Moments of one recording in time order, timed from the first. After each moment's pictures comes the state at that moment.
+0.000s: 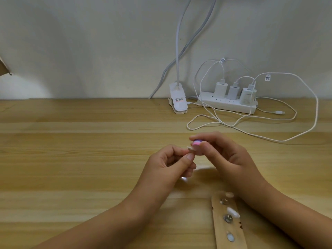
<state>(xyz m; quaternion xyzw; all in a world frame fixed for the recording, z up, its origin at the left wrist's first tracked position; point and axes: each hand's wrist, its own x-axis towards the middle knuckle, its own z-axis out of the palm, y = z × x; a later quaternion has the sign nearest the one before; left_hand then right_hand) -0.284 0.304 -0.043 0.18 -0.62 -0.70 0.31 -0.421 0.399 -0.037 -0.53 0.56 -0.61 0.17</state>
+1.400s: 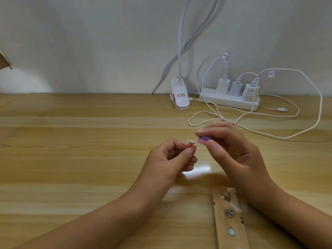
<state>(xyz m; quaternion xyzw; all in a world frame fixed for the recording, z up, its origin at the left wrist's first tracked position) -0.285 0.303 -0.043 0.18 -0.60 -0.71 0.32 -0.419 0.400 -0.034 -0.59 0.53 -0.61 0.09</state>
